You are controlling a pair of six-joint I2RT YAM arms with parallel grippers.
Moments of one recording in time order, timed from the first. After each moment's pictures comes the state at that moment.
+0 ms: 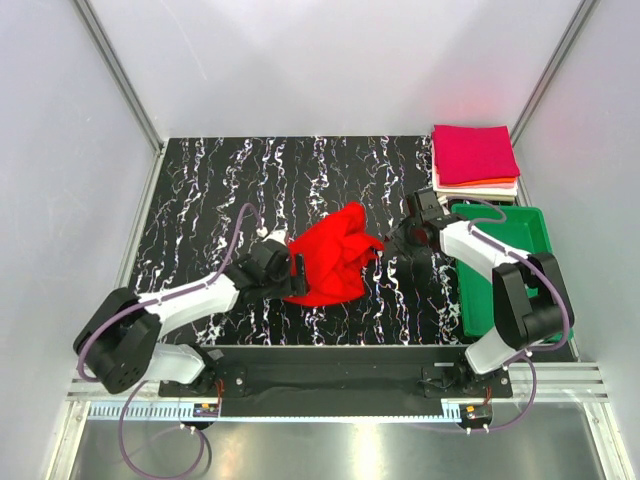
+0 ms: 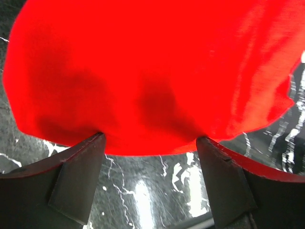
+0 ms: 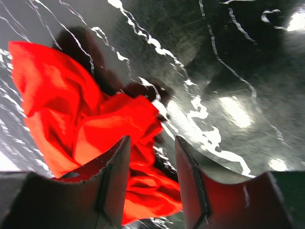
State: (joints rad) left arm -0.71 1.29 0.61 -0.21 -0.06 -0.69; right arm 0.33 1.57 0.96 -0.42 0.01 1.14
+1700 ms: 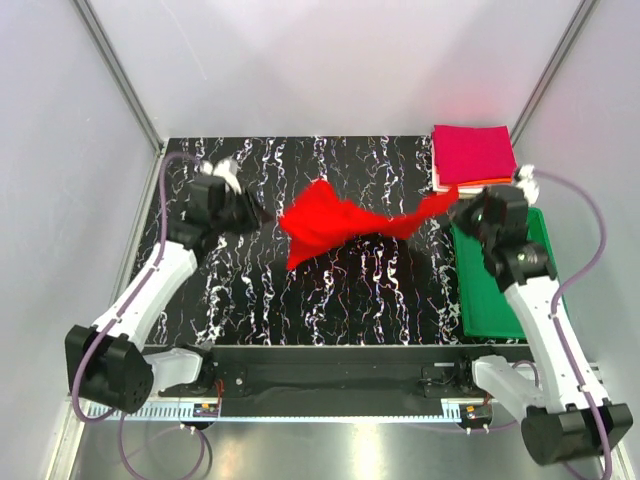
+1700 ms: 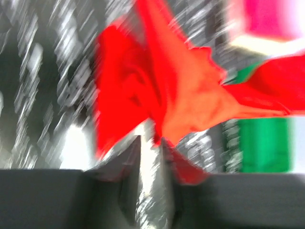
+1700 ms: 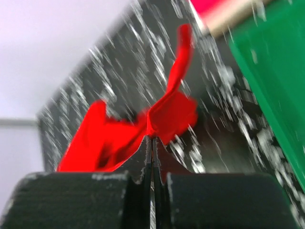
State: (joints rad) left arm -0.28 1.21 1.05 -0.37 0.25 -0.59; right arm 0.14 0.97 1.07 -0.51 0.18 0.82
